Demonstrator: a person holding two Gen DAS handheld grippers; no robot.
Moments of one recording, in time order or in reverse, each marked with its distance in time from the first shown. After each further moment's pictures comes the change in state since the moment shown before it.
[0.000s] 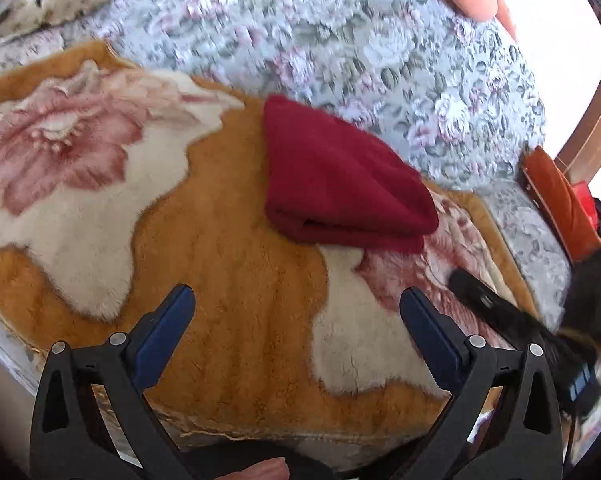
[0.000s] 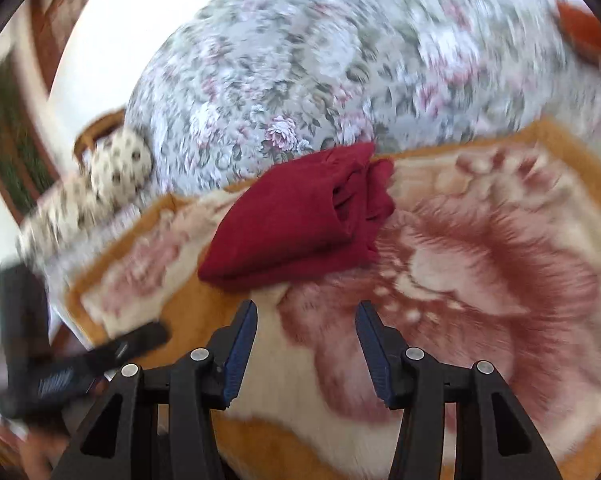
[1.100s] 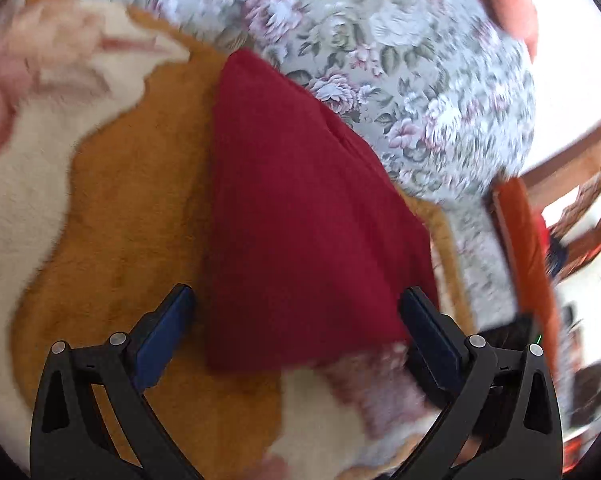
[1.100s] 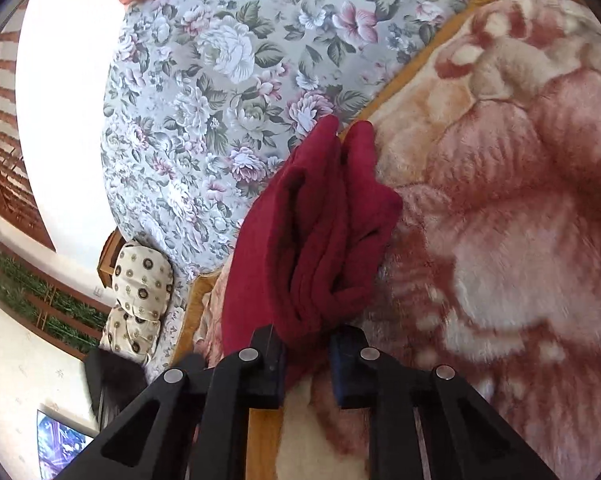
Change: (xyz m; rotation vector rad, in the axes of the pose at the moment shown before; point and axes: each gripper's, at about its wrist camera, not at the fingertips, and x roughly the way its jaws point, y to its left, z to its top) left arm 0.104 0.022 0.086 -0.202 0.268 -0.312; right arm 0.047 -0.047 0.022 0.461 -0.017 0.189
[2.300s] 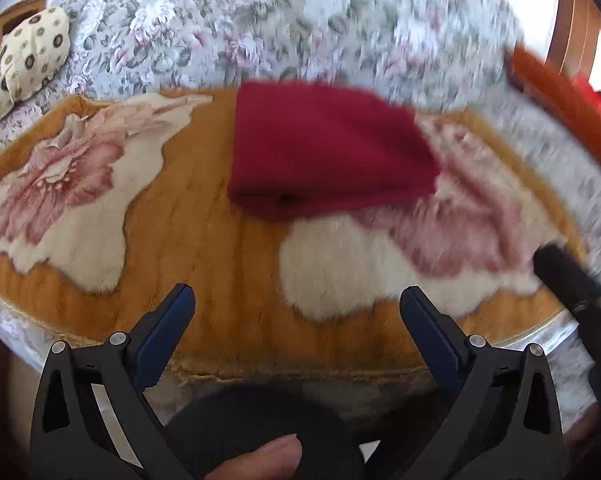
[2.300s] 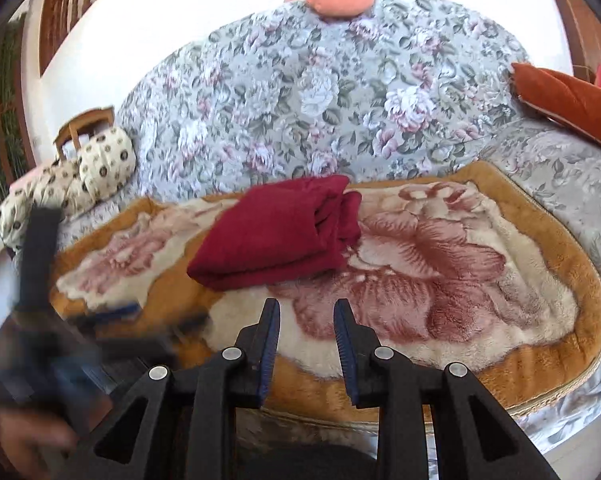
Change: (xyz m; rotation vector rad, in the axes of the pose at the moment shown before) left arm -0.049 -0.080 -0.170 0.472 -0.161 0.524; right arm -0.138 0.084 -0.140 -0.696 -0.212 -0.406
